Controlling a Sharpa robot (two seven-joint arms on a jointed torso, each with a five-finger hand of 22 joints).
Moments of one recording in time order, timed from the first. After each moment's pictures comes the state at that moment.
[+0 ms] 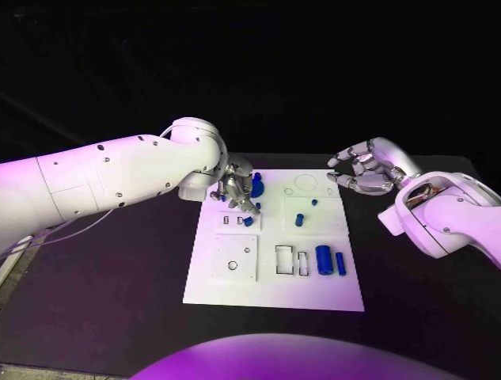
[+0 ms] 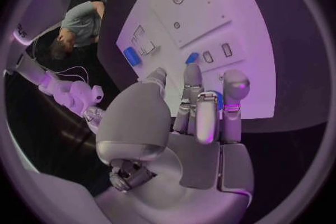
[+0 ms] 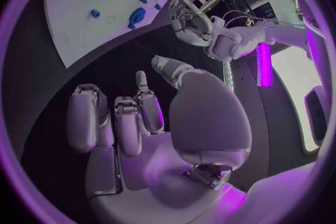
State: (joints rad) left arm 1.29 -0.64 -0.02 1.40 -1.20 0.46 -0.48; left_hand 1.21 -0.08 0.04 0.29 0.21 0.95 0.09 0.33 0.66 1.16 0.00 0.79 0.66 1.47 -0.05 1.49 1.31 0.12 1.27 0.06 1.06 1.24; right arm 1.27 -0.92 -0.17 1.66 -0.98 -0.59 -0.07; right_hand 1.21 -0.25 0.56 0.11 0.24 0.98 0.13 0.12 0.45 1.40 0.05 1.38 1.31 1.47 -0.02 1.57 1.31 0.05 1.46 0.09 1.29 1.31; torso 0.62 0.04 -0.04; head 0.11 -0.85
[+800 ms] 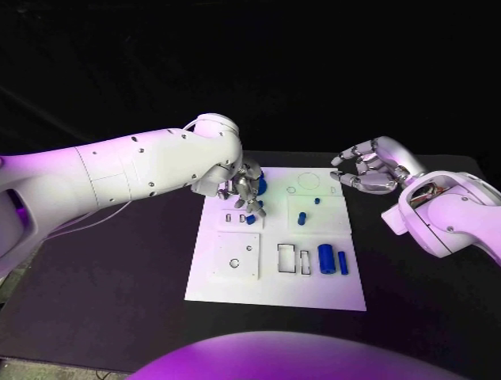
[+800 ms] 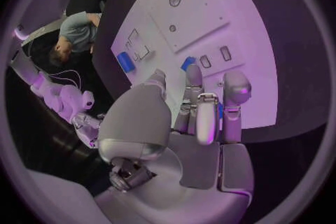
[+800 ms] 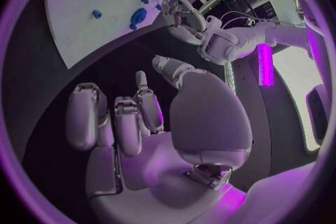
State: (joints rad) left arm 1.31 -0.52 -0.06 1.26 -1.18 0.55 -0.50; left_hand 1.21 -0.04 -0.03 0.29 0.17 0.89 0.10 0.28 0.67 1.14 0.02 0.81 0.68 1.46 -0.04 1.50 1.31 0.12 1.28 0.07 1.08 1.27; right arm 1.27 -0.91 -0.17 1.66 -0.98 -0.58 -0.07; right_hand 1.21 -0.26 0.56 0.11 0.25 0.98 0.13 0.12 0.45 1.37 0.05 1.35 1.31 1.47 -0.02 1.57 1.31 0.05 1.45 0.09 1.26 1.31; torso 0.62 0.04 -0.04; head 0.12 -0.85
